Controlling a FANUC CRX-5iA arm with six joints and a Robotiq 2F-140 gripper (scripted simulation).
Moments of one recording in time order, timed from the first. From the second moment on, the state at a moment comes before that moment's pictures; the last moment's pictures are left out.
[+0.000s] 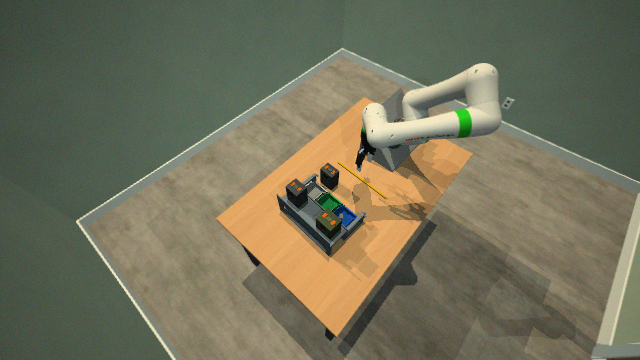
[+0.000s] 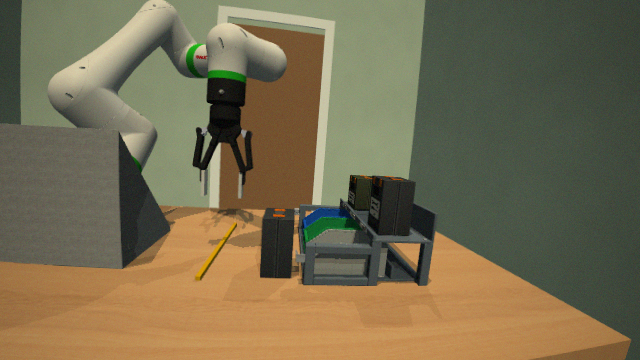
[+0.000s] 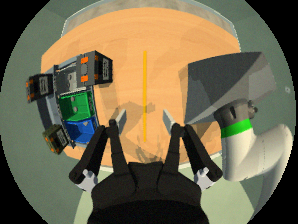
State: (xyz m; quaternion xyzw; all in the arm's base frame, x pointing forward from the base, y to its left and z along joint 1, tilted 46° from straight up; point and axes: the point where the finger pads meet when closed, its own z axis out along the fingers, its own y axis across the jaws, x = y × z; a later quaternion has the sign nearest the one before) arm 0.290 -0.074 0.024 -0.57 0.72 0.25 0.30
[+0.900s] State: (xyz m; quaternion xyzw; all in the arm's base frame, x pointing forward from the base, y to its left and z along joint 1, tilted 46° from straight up) arm 0.291 -0.070 0.020 -0.57 0.72 0.25 0.30
